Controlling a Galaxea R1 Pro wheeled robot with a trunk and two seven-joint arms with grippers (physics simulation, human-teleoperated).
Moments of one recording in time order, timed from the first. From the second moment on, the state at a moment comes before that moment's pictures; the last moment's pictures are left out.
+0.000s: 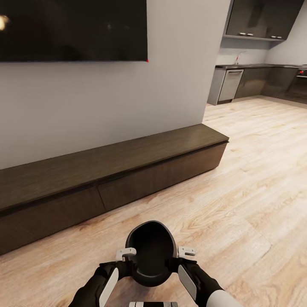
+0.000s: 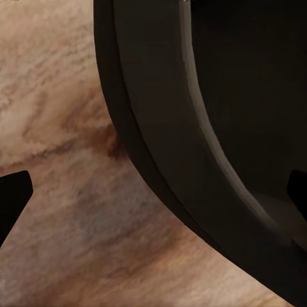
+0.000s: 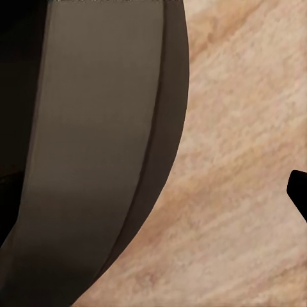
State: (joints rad) left arm -0.42 -0.14 -0.07 -0.70 0.18 0.49 0.08; right arm -0.55 0.17 0.22 -0.43 -0.34 0.29 -0.22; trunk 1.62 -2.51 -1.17
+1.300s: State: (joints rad) left arm -0.42 -0.14 -0.07 -0.70 0.17 0.49 0.08; right arm -0.55 0.17 0.22 -0.43 -0.33 0.29 -0.22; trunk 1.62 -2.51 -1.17
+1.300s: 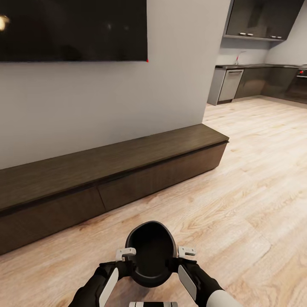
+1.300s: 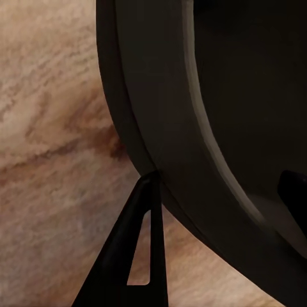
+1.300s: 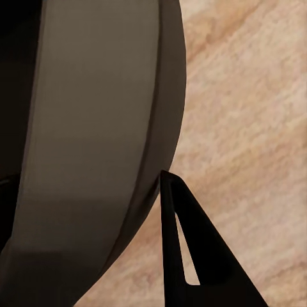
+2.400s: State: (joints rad) left arm -0.42 -0.14 -0.07 -0.70 0.18 0.49 0.08; right arm -0.55 0.17 0.21 -0.43 -0.32 0.30 -0.22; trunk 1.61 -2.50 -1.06
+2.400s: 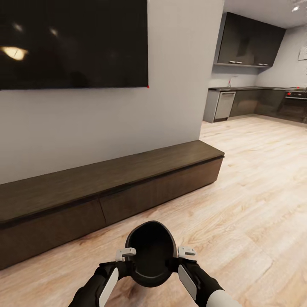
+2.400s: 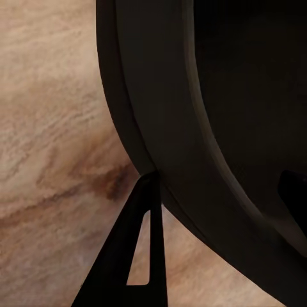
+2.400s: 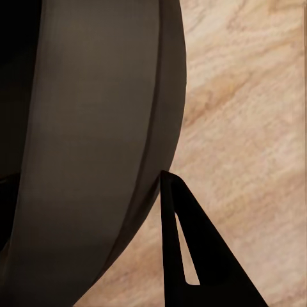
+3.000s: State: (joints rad) left arm -0.42 -0.14 -0.07 -0.70 0.18 0.49 0.08; right arm -0.55 0.17 0.21 -0.43 -0.33 0.30 -0.22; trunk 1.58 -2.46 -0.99
